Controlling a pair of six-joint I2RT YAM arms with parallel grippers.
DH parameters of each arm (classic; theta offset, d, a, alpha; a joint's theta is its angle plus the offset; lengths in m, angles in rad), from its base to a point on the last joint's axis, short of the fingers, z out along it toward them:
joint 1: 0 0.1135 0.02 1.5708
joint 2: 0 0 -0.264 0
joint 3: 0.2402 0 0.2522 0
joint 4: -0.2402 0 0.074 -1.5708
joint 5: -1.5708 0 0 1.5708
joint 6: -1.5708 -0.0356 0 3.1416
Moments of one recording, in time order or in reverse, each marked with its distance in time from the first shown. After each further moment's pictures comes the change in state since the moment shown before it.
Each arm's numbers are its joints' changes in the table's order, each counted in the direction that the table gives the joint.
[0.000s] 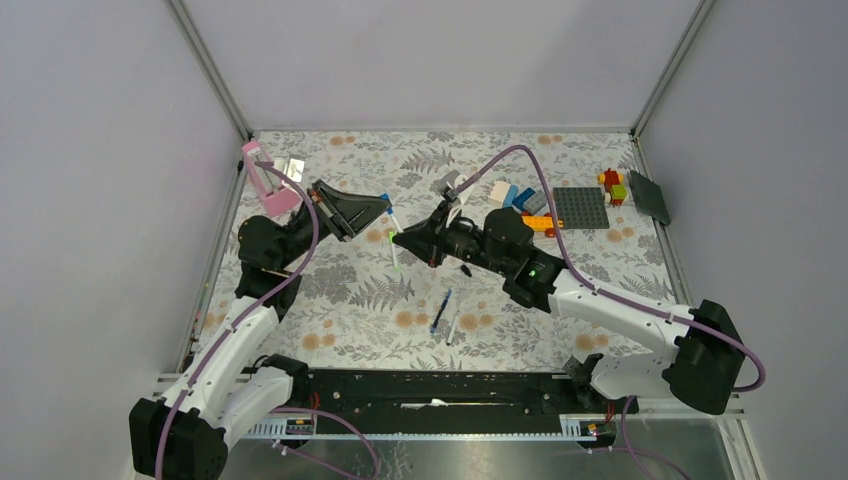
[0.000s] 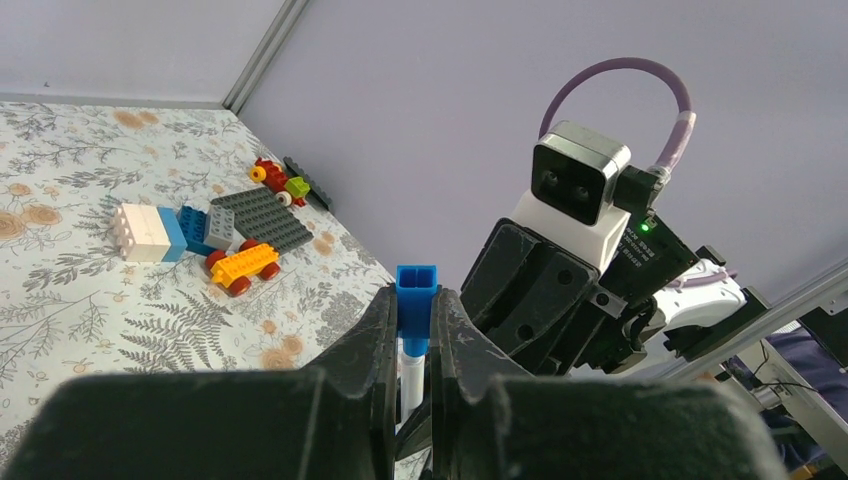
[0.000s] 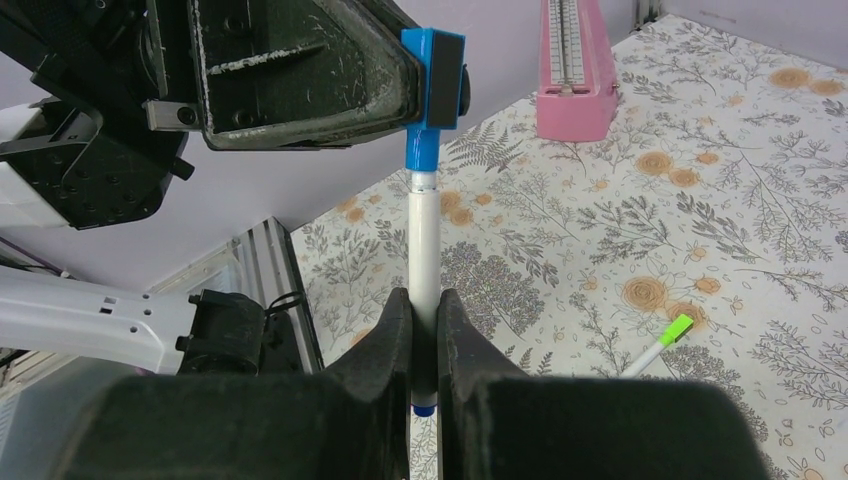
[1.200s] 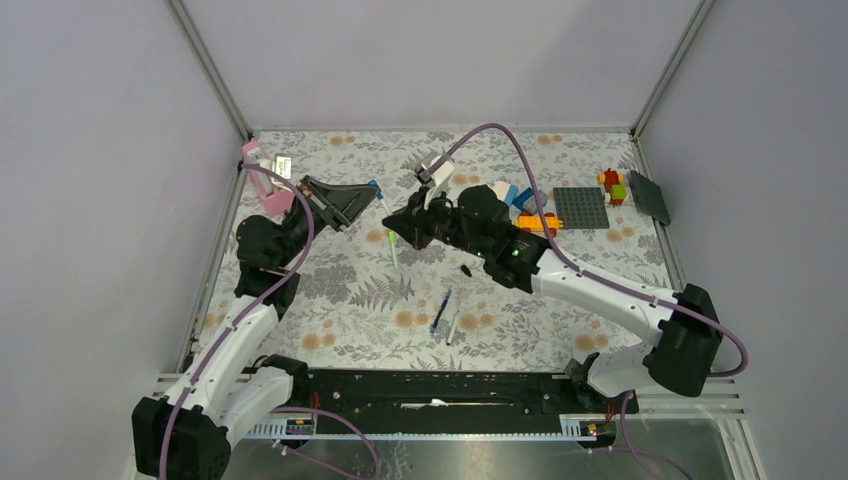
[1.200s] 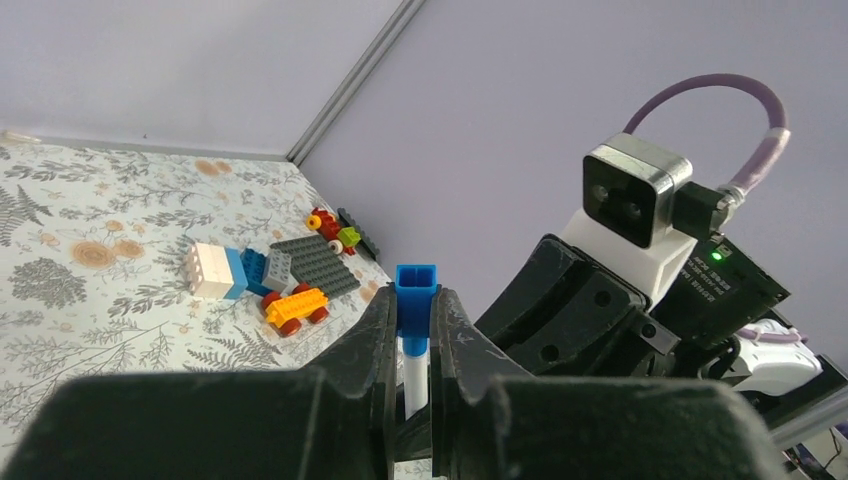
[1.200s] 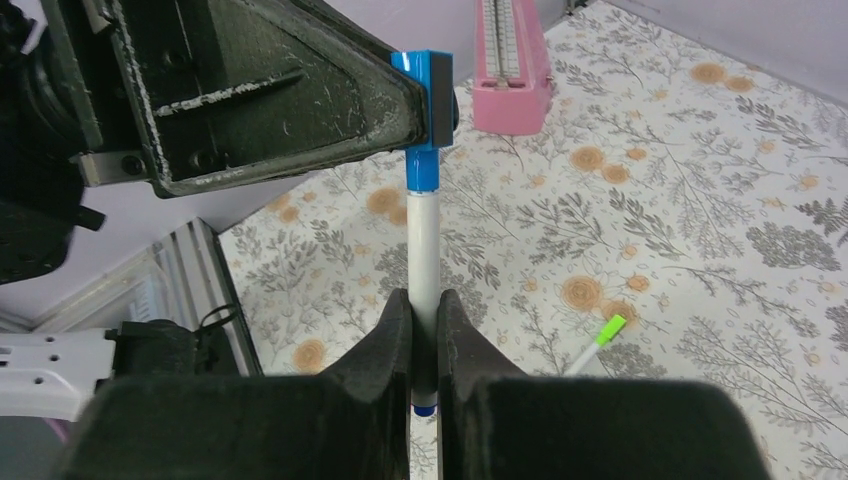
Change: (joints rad) left arm 0.028 -0.005 -0.015 0.026 0.117 -0.015; right arm 0.012 -0.130 0.227 -0.192 -0.105 0.082
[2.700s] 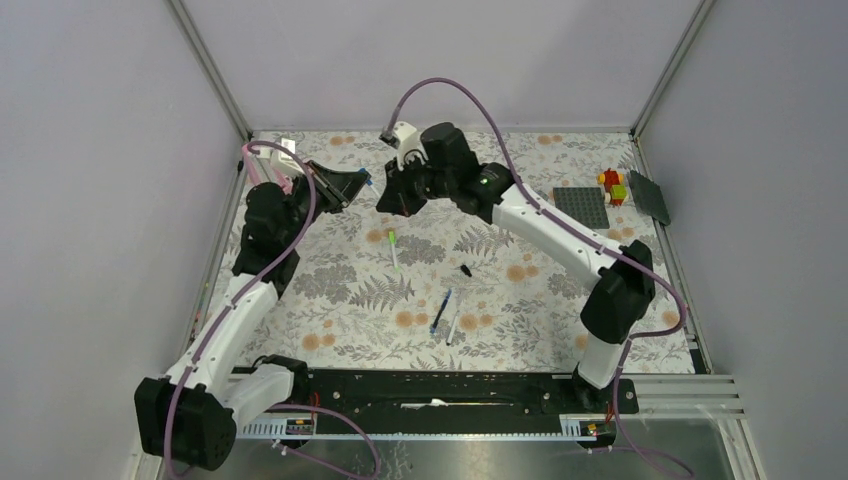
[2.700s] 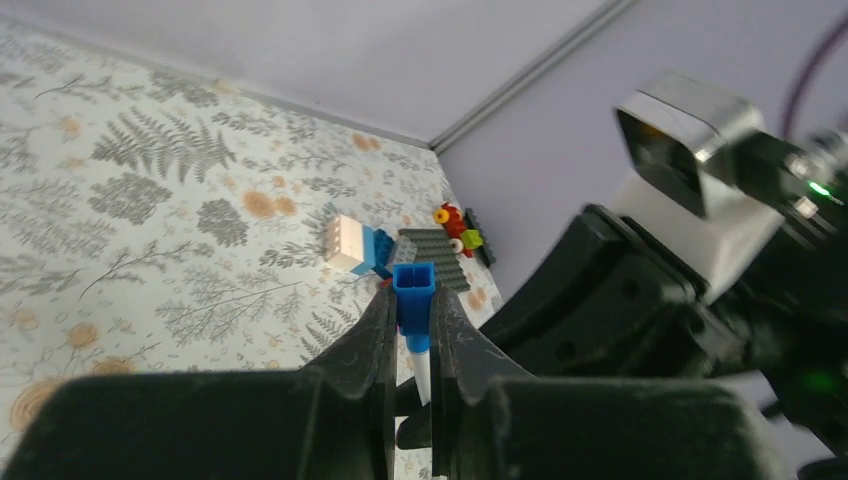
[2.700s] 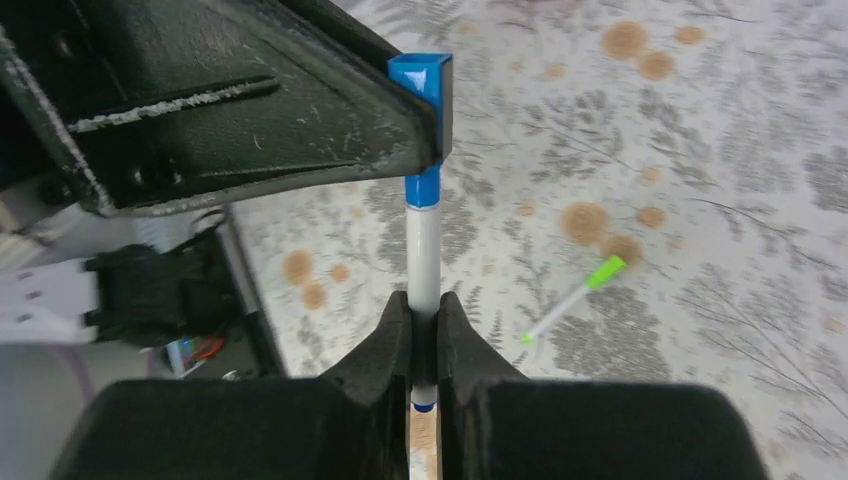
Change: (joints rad) left arm 0.031 -0.137 0.161 -0.375 0.206 -0.116; right arm -0.130 -0.407 0.607 -0.607 0.217 0.110
